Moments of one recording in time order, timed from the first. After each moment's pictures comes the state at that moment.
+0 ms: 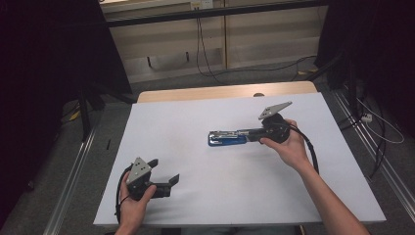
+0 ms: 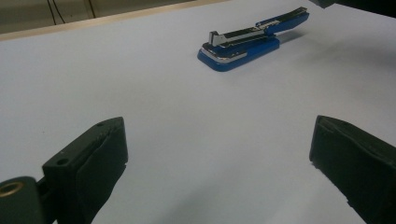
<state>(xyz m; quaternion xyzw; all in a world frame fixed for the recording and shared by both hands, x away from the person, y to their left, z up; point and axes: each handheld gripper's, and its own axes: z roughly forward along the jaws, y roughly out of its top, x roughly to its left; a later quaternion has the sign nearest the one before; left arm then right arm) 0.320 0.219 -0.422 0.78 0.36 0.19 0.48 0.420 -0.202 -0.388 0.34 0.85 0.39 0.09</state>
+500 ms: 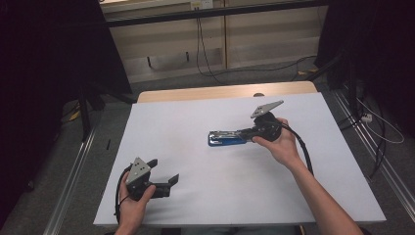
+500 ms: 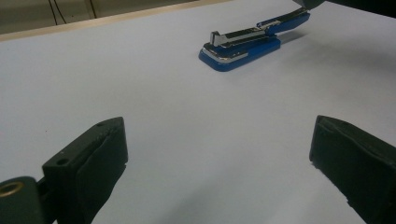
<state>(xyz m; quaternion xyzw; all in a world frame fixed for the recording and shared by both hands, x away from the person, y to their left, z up) 0.320 0.220 -0.422 0.78 0.36 0.19 0.49 0.430 -0.184 -0.392 0.33 0.85 0.40 0.09</state>
